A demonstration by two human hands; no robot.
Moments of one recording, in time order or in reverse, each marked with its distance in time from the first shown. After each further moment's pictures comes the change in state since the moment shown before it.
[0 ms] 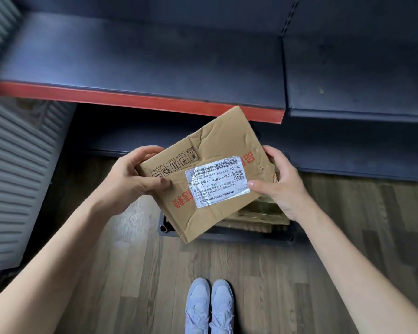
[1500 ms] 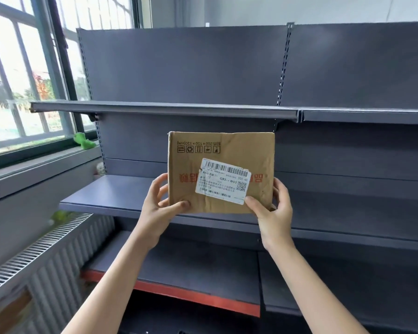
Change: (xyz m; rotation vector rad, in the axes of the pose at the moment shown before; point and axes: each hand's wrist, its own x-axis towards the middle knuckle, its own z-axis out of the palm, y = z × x) left_hand -0.188 0.393 0.033 -0.157 0.224 0.826; right_hand -0.142 -0.425 -0.045 0.336 0.278 -0.850
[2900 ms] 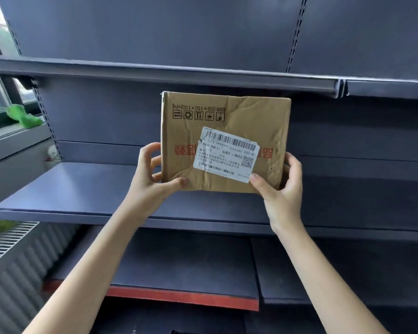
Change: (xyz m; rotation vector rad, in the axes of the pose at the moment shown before) left_hand 0.135 -0.046 -0.026 0.053 -0.116 0.022; right_hand 0.093 0.067 0.044 -0.177 0.062 -0.105
